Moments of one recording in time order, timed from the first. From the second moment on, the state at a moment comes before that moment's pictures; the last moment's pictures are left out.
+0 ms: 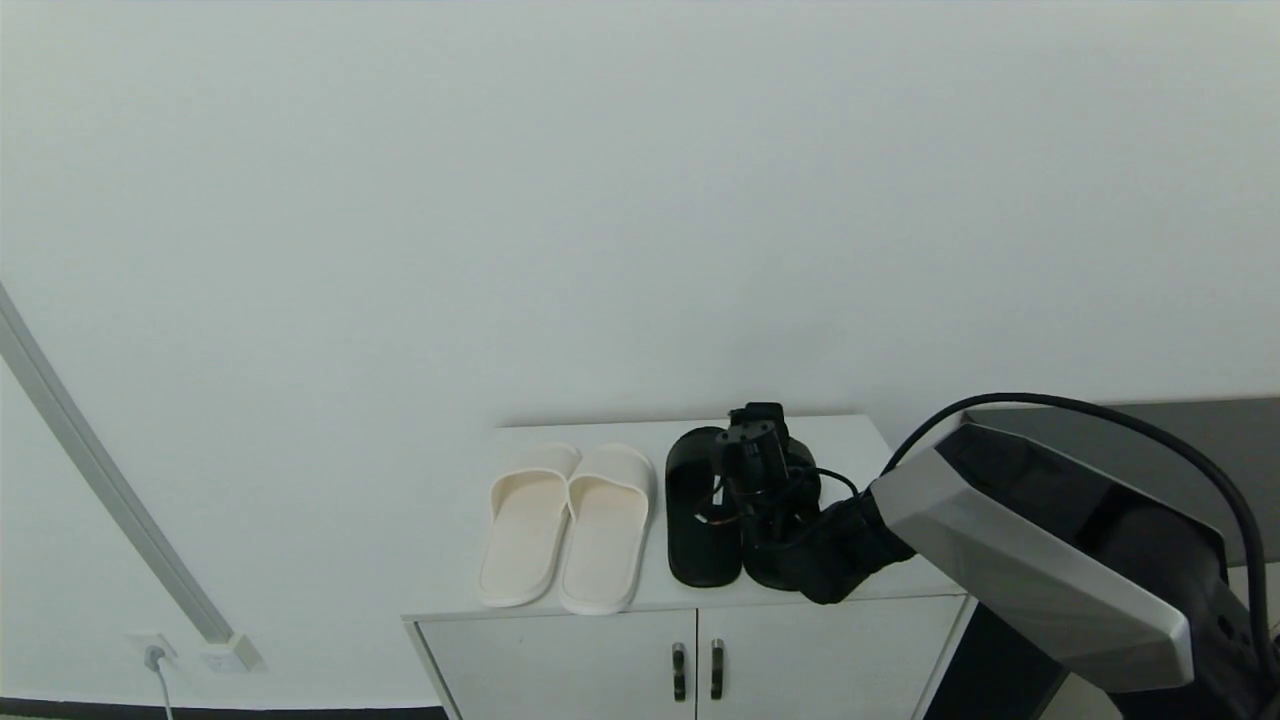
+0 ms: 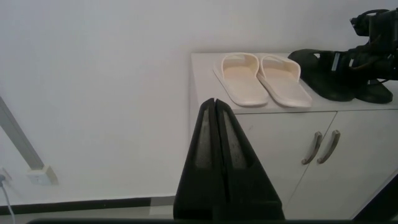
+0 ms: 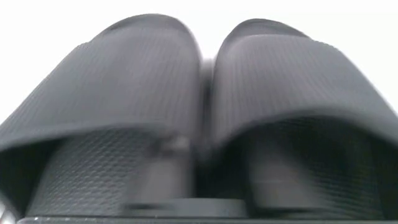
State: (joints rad) left arm 0.00 0.00 0.00 0.00 0.01 -0.03; right arm 0.68 2.51 -1.52 -0.61 -0.63 0.33
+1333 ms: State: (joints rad) left arm 0.00 0.00 0.00 0.00 0.01 -0.03; right arm 0.80 1.66 -0.61 -0.69 0.01 0.18
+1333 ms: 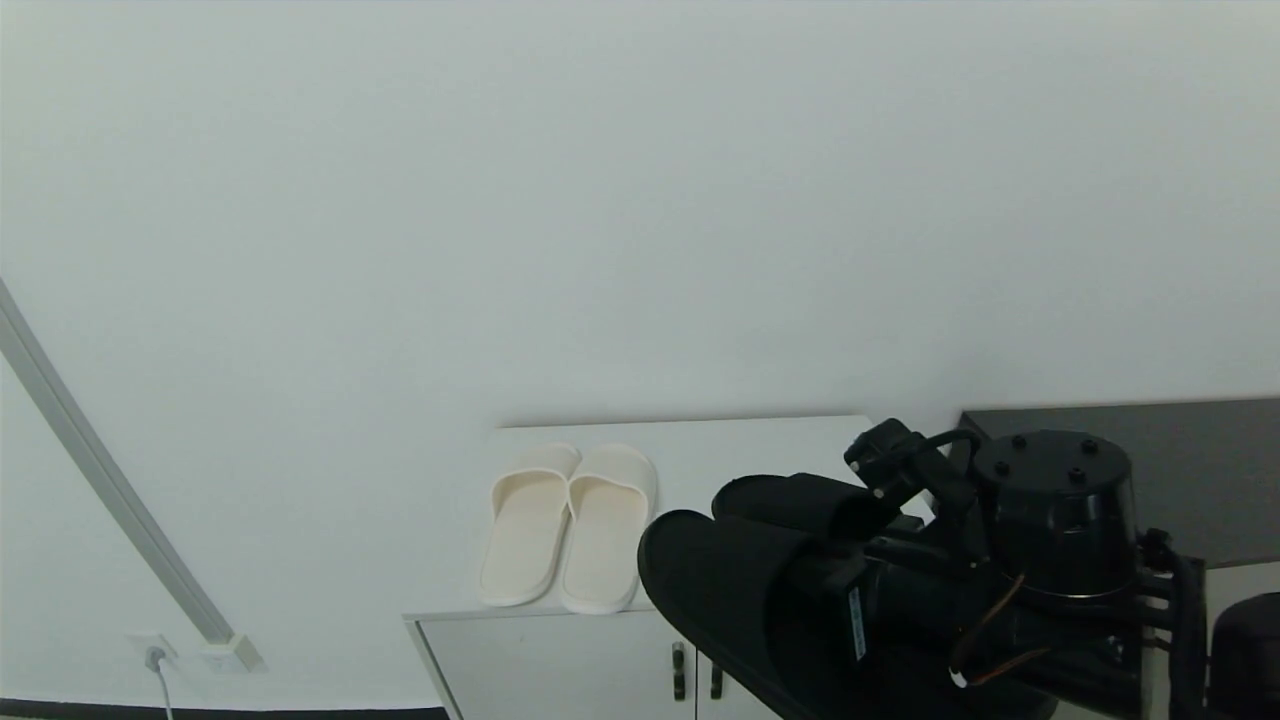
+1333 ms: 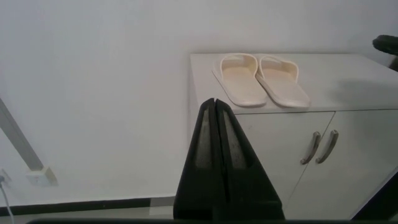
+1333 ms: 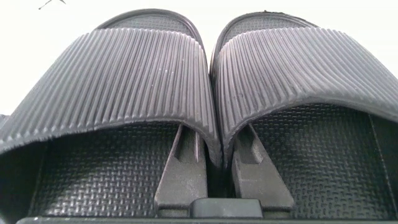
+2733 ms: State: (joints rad) left arm 0.00 0.00 0.00 0.00 0.01 -0.03; right arm 0.82 1.67 -0.57 -0.71 0.01 0.15
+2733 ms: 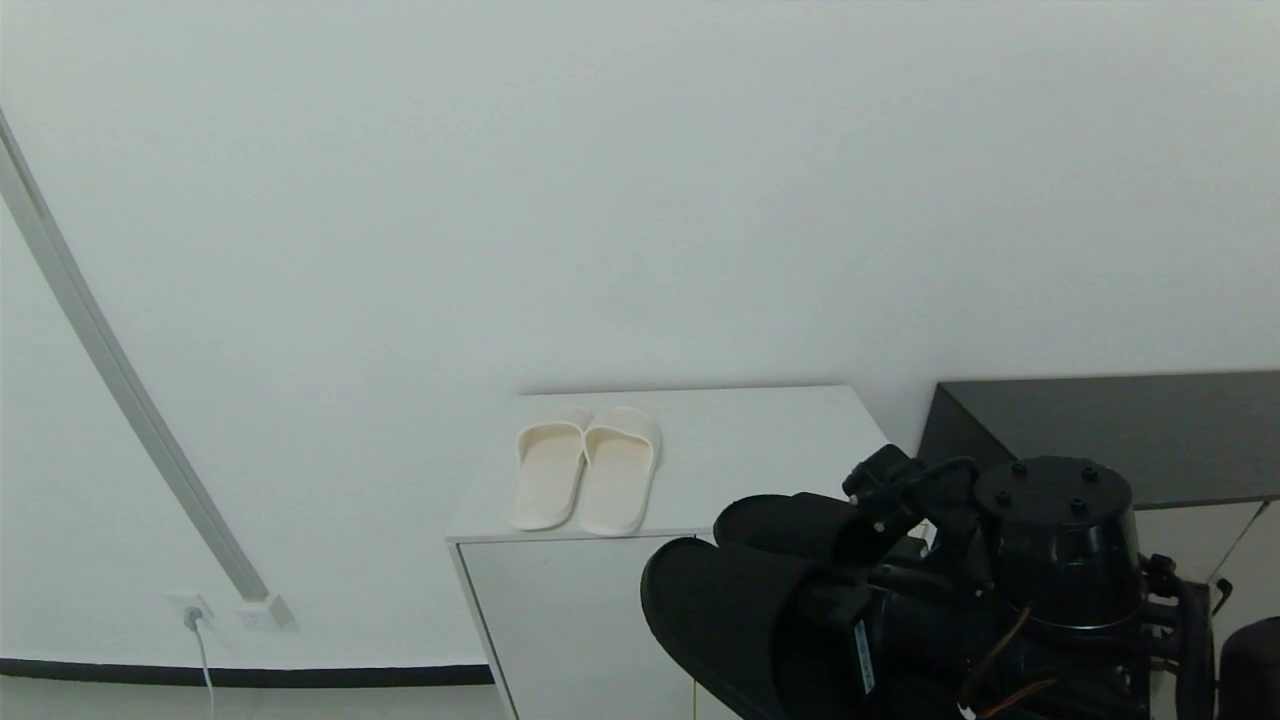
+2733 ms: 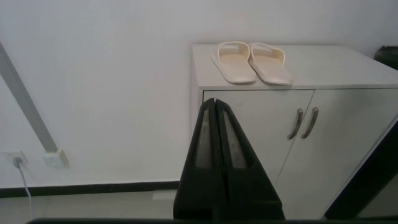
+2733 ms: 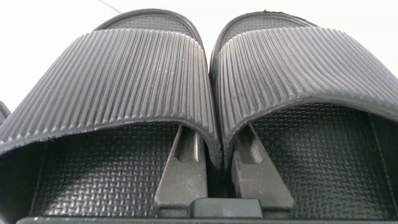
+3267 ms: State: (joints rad) left arm 0.00 0.00 0.00 0.00 0.01 -0.03; right arm 0.82 1.66 -0.53 -0.76 0.01 0.15
